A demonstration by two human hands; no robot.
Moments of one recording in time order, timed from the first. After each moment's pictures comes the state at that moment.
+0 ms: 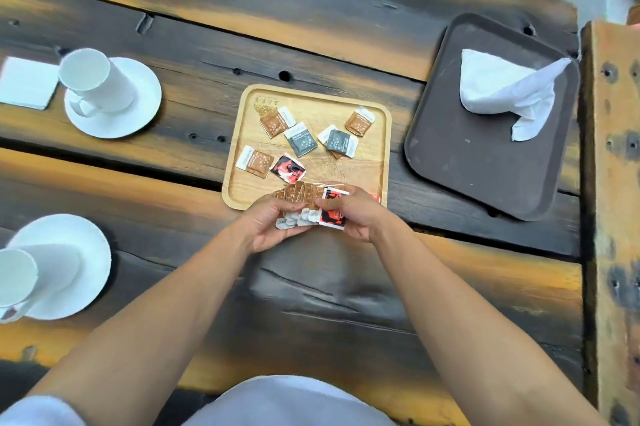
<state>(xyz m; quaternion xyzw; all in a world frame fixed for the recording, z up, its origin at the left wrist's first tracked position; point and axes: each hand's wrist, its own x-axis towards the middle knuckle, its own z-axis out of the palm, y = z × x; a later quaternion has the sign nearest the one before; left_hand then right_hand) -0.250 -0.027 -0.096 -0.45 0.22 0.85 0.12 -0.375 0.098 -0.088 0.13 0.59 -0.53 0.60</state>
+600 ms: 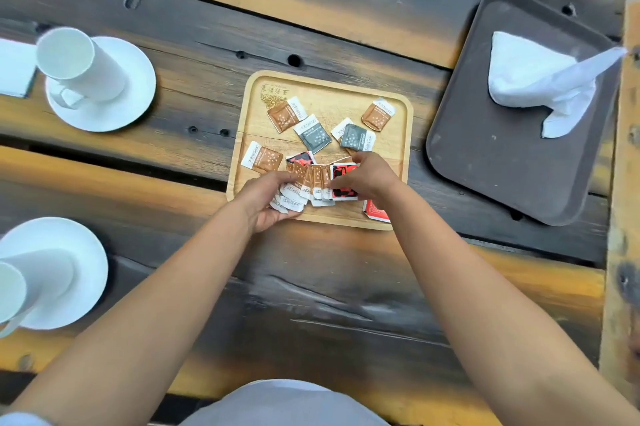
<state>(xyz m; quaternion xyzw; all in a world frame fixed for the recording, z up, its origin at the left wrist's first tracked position) -0.278 -0.072 -0.106 -0.58 0.29 0.75 0.14 -0.423 0.053 -0.101 -0.06 0.83 -0.26 0.49</state>
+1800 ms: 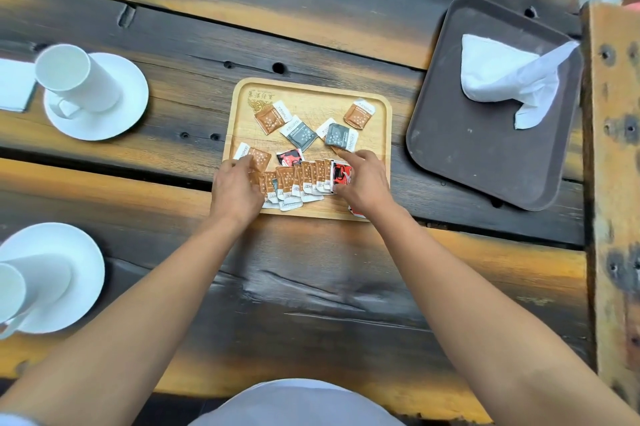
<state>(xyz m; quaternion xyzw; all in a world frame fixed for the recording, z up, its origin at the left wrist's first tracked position) -0.246 -0.070 -0.109 -0.45 0.84 0.31 0.03 -0.405 0.095 -0.110 -0.22 0.91 -0.19 0.30</state>
